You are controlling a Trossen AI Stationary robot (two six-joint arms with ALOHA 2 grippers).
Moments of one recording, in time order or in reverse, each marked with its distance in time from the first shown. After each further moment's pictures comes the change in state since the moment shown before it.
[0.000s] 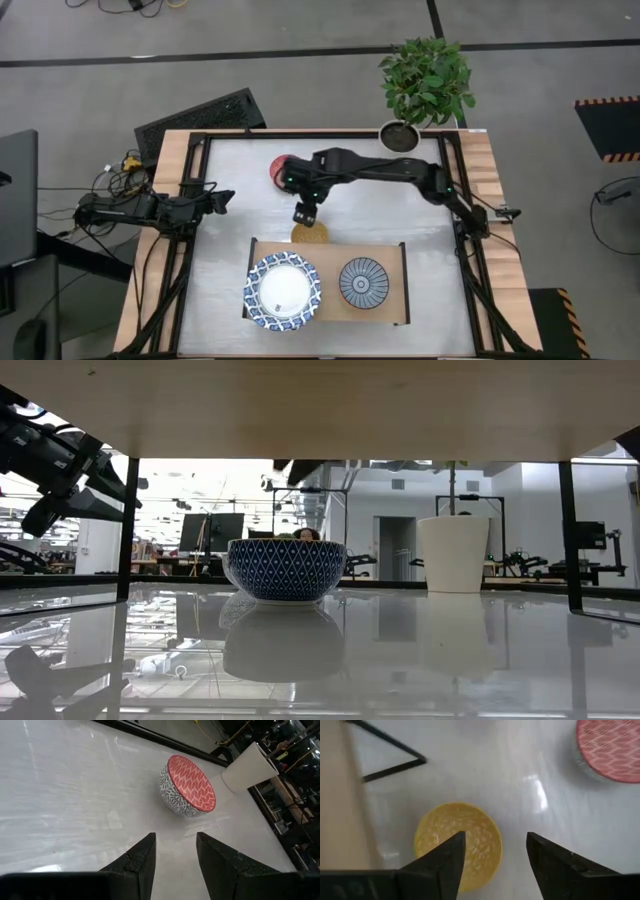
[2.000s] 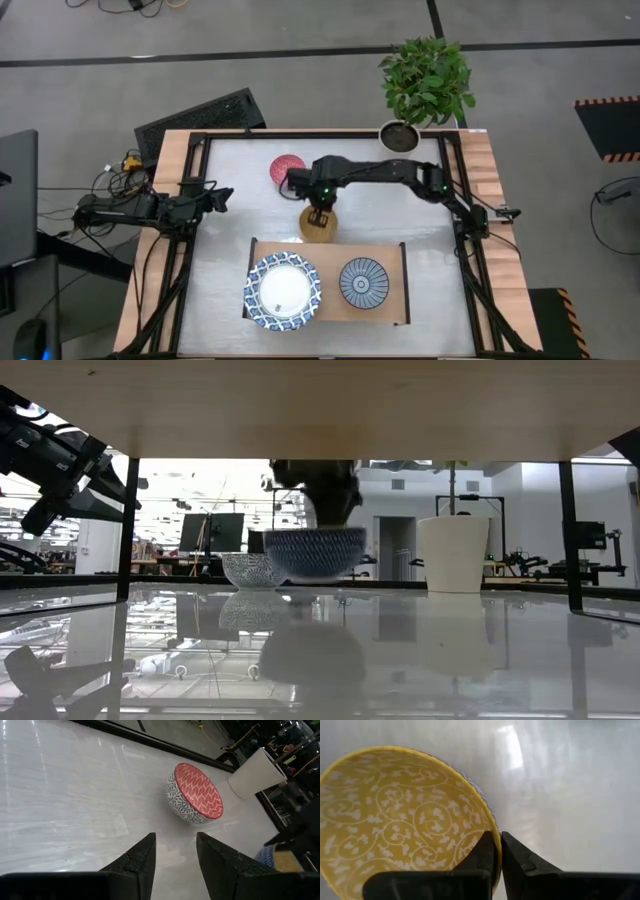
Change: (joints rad) left arm 0.021 0.006 0.000 -0.011 -0.026 0.021; right arm -0.025 0.041 -0.191 -0.053 0.089 -0.072
